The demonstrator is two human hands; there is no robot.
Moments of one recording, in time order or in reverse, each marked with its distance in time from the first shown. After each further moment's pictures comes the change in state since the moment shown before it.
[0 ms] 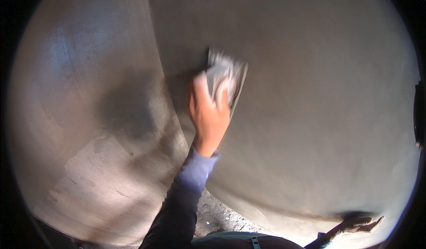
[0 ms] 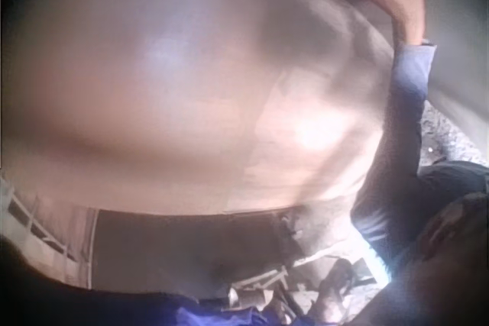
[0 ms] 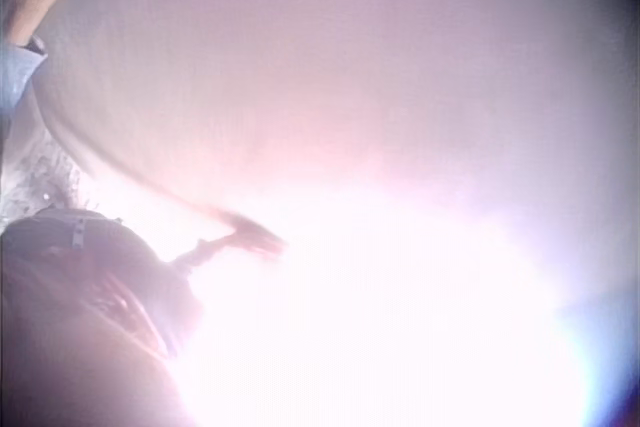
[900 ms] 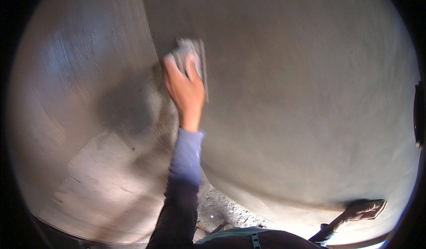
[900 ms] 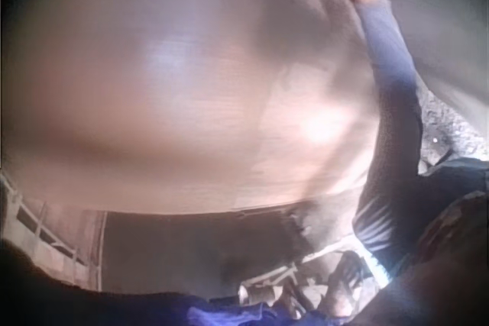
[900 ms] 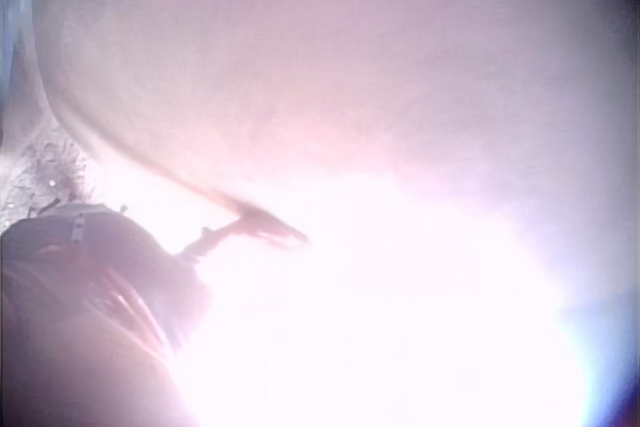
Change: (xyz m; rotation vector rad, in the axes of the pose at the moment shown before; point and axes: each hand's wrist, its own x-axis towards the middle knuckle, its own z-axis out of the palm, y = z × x) left_hand 0.029 -0.033 -0.010 0.261 -0.076 -0.235; right_hand -0.002 -0.017 0.010 0.111 -0.054 0.119
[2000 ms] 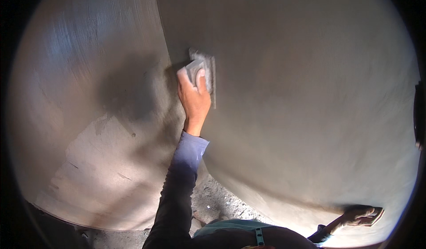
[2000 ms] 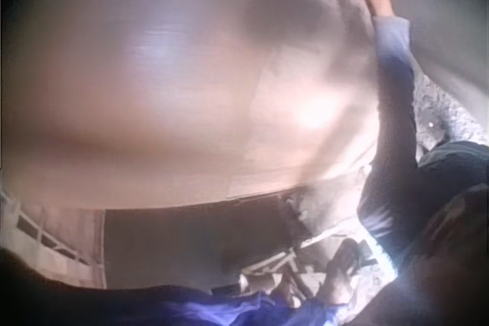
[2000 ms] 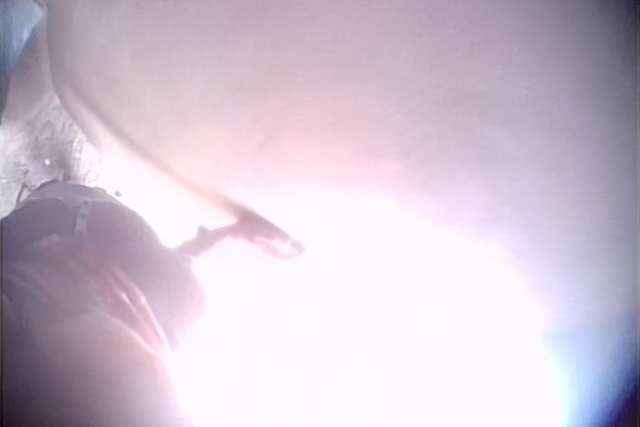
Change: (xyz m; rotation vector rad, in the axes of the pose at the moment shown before) left_hand -0.048 -0.053 0.004 -0.128 -0.018 -0.015; right_hand 0.003 -0.004 -0.002 0.076 0.015 -0.025
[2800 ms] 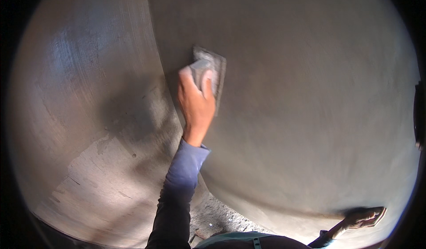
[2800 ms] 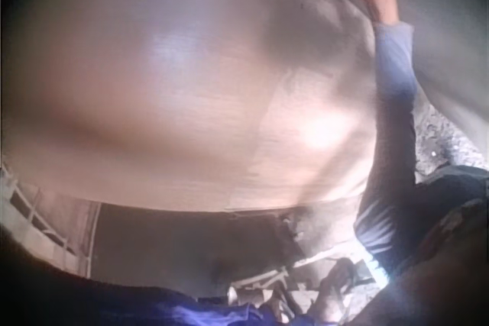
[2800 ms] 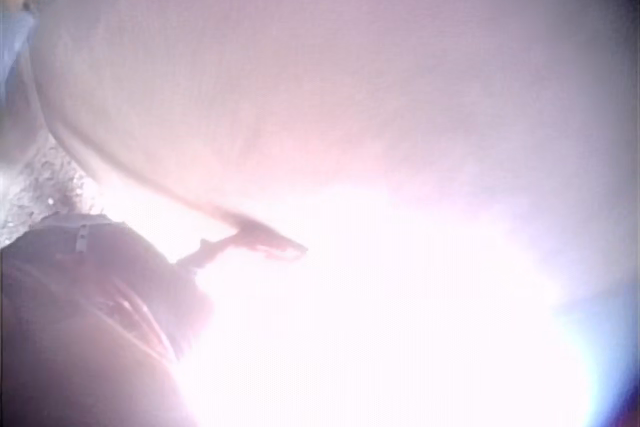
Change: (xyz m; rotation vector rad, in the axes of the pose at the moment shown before) left_hand 0.054 0.066 0.007 0.039 0.005 0.173; right_hand 0.006 -0.001 -0.002 -0.066 0.003 -0.029
